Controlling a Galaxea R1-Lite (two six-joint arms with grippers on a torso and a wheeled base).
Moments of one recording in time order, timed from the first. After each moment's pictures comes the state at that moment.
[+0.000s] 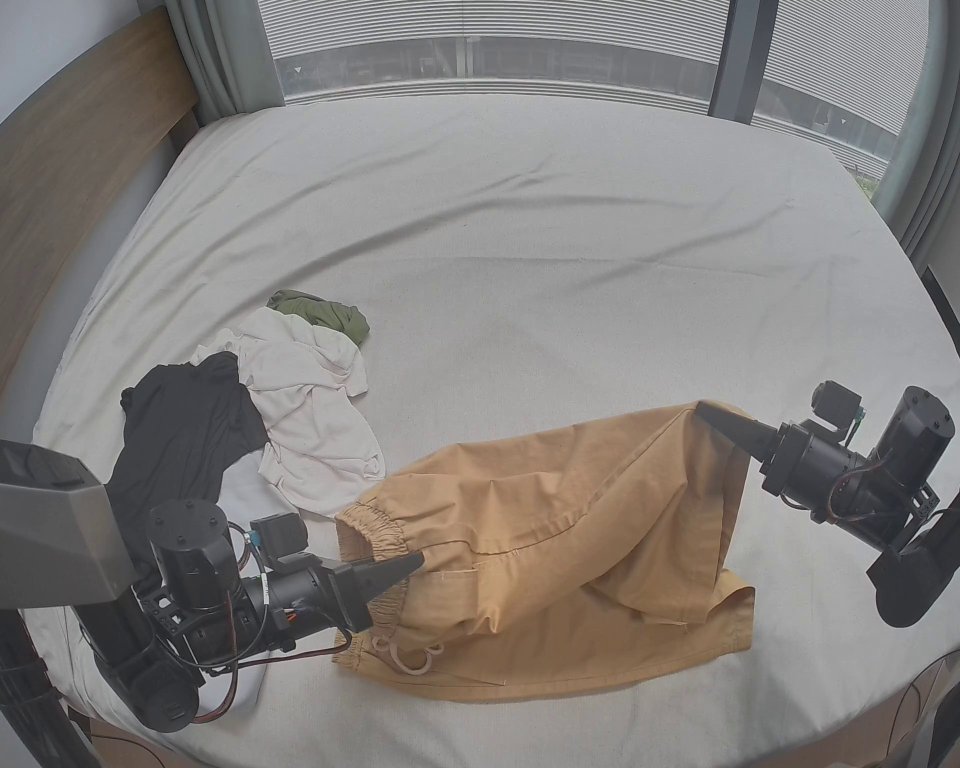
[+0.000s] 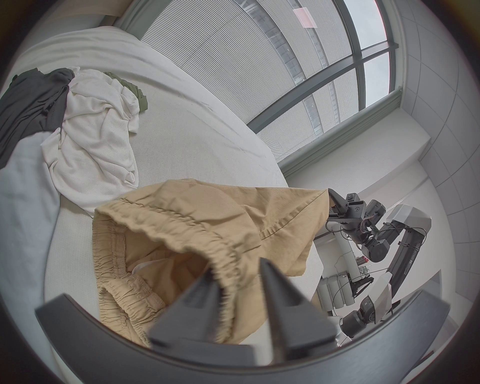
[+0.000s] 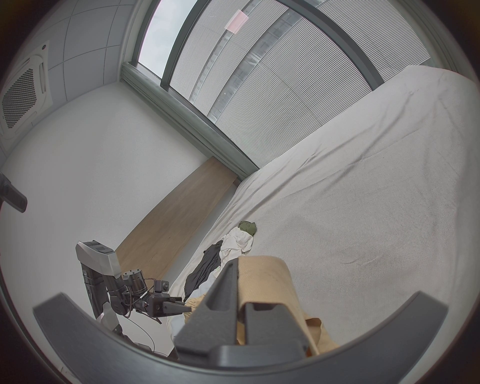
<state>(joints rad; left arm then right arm) -0.47 2.01 -0.23 -1.55 -0.38 -0.54 0.26 1.81 -0.38 -1.54 0.57 0.54</state>
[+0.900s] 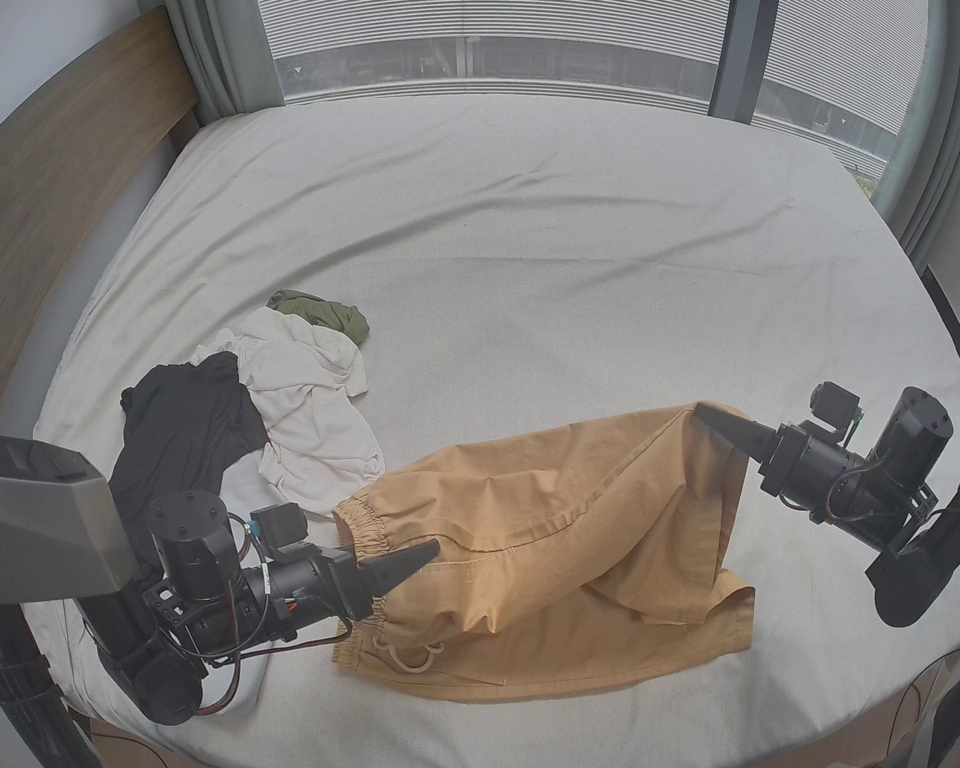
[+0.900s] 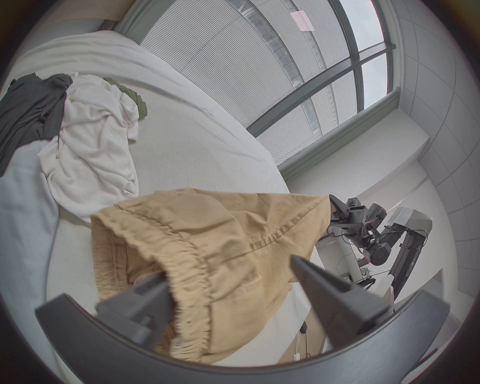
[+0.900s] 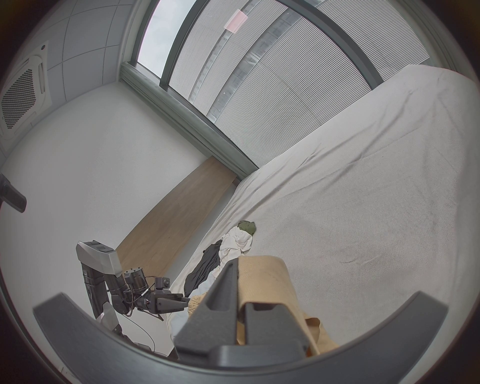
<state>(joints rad) -0.47 2.02 -0.26 -1.55 -0.38 -0.53 0.25 1.82 -0.38 -1.54 0.57 0.54</state>
